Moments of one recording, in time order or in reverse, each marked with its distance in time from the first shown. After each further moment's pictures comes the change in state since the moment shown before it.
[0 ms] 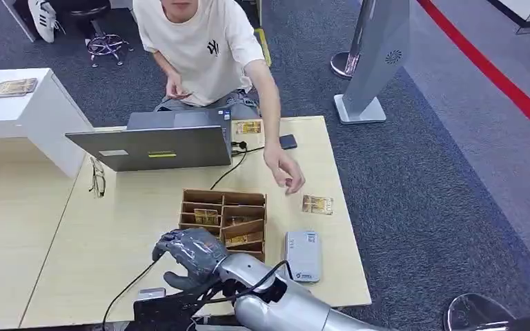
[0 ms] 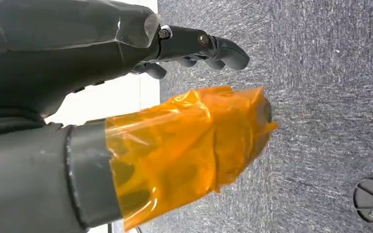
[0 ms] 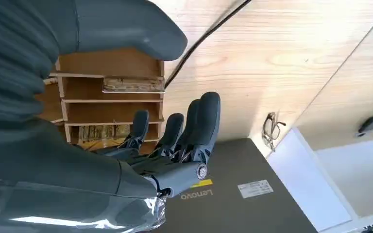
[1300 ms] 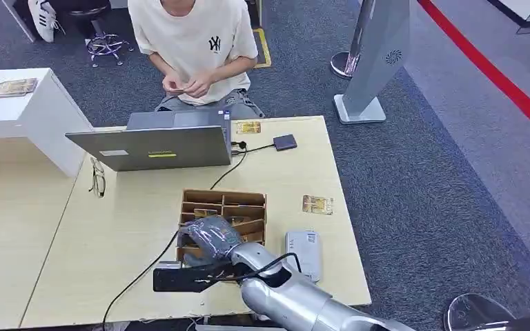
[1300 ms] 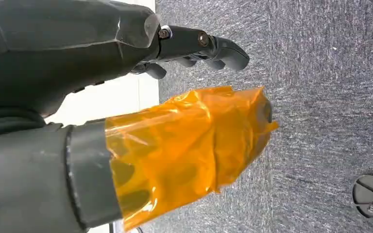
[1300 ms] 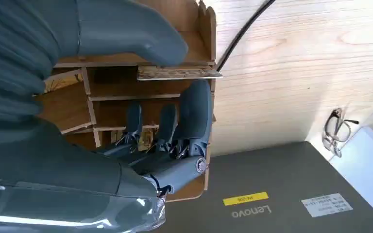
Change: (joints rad) left arm -0.003 0.003 -0.012 0.002 0.000 -0.013 0.003; right arm -0.039 0.018 -0.073 0.184 -0.002 -0.057 0.004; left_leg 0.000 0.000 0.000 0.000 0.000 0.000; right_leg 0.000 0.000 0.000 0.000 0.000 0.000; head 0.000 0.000
